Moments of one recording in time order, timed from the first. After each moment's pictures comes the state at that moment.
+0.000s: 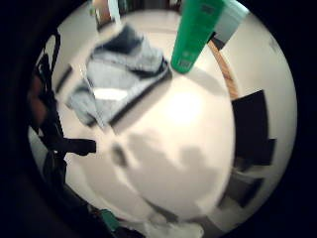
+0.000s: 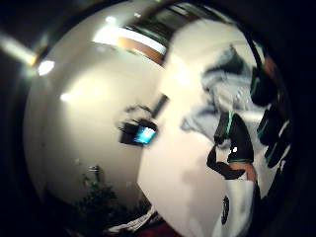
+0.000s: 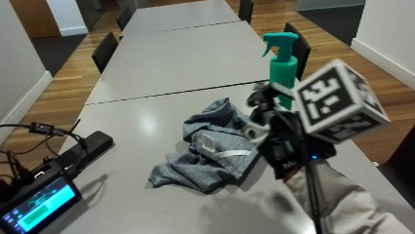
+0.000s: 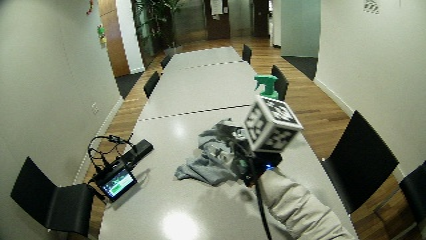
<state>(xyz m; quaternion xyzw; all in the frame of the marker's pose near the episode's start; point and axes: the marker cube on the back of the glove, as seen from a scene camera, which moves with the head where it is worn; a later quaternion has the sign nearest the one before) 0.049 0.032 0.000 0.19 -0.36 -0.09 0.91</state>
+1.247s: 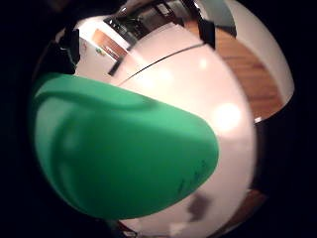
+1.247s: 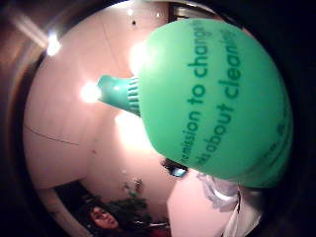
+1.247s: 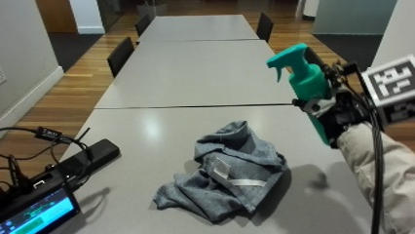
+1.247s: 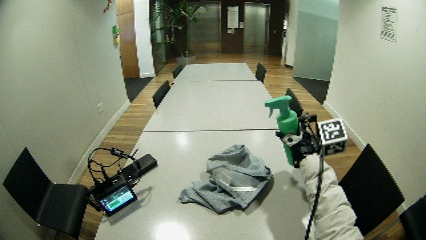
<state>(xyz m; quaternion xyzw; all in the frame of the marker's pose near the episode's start) 0.210 -0.038 0.057 0.22 -0.55 -0.01 0.80</state>
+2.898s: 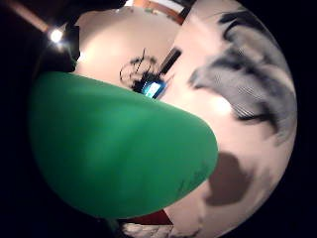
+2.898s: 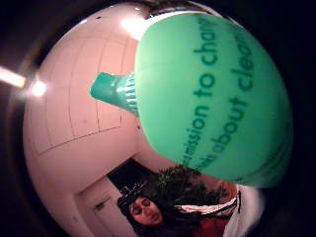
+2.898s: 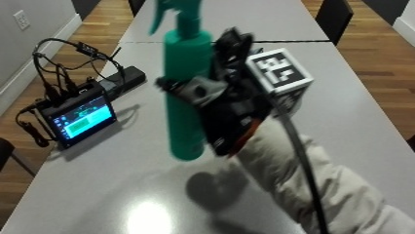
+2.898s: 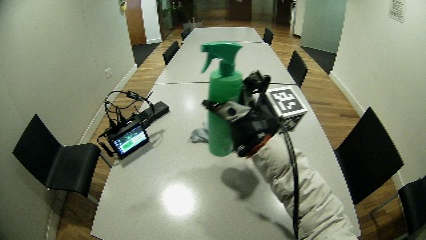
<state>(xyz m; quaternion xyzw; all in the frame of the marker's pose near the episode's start) 0.003 0.031 -0.089 0.07 -0.73 -0.25 0.64</state>
